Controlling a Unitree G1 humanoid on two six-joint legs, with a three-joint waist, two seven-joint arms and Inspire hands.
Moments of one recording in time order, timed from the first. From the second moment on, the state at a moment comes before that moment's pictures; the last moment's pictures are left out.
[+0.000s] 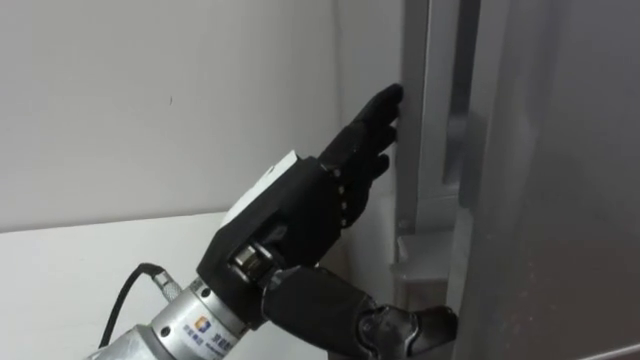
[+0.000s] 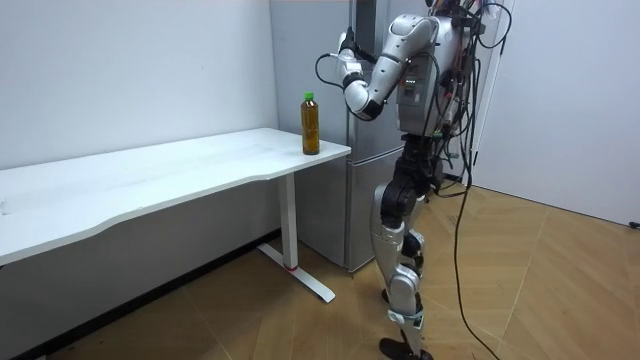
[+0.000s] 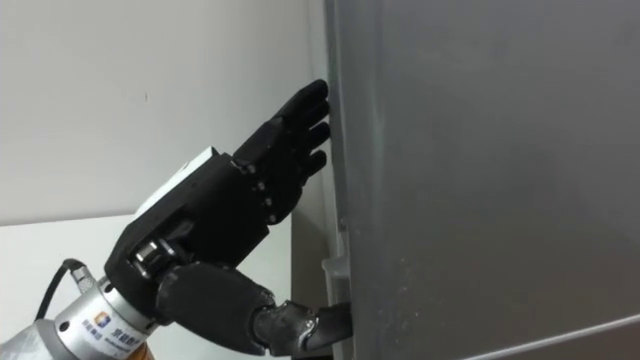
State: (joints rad) left arm -0.26 0.31 -0.17 -0.52 -0.48 0.20 -0.33; right arm 0.07 -0.24 0.07 1.12 0.31 0.01 0.20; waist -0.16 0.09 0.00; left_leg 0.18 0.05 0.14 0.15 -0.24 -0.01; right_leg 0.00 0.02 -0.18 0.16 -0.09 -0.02
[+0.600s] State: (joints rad) left arm -0.26 0.31 -0.19 -0.52 -0.48 0.19 -0.29; right arm 0.06 -0.24 0.13 1.15 0.38 -0.02 0.14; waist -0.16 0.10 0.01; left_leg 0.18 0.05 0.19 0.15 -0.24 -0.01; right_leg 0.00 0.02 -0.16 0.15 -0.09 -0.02
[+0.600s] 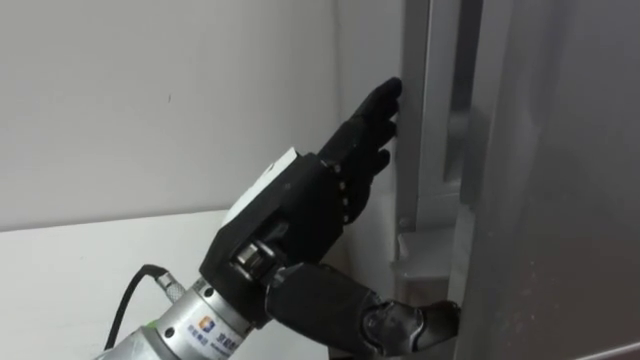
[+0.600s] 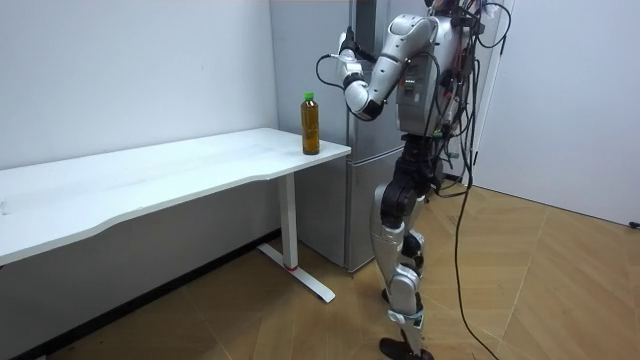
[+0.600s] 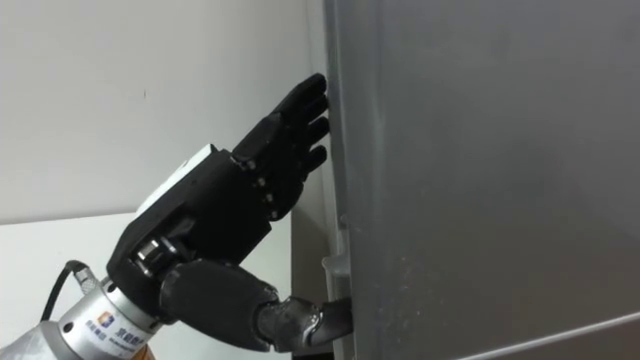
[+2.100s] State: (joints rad) left arm -0.14 0.28 -0.26 -0.37 -0.48 0.11 -0.40; right arm 0.02 -0.25 0.13 1.20 0.40 -0.02 0.11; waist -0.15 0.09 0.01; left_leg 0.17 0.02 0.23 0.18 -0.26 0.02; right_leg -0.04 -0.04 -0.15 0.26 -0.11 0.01
